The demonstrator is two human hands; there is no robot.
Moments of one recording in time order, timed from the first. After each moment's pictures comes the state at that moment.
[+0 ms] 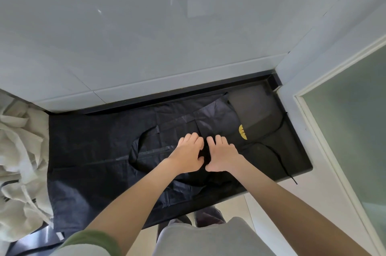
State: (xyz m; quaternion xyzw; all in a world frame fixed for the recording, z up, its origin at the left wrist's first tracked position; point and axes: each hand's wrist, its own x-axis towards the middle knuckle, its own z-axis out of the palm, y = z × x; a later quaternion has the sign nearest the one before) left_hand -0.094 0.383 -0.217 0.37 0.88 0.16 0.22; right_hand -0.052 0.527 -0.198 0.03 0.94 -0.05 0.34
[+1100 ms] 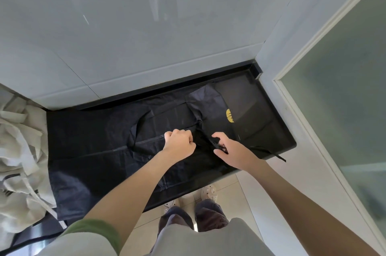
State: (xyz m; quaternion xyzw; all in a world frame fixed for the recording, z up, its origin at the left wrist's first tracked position) left_hand -0.075 0.384 -0.196 0.25 0.92 0.12 0.29; right_hand 0.028 0.567 -0.181 0.08 0.92 -0.30 0.22
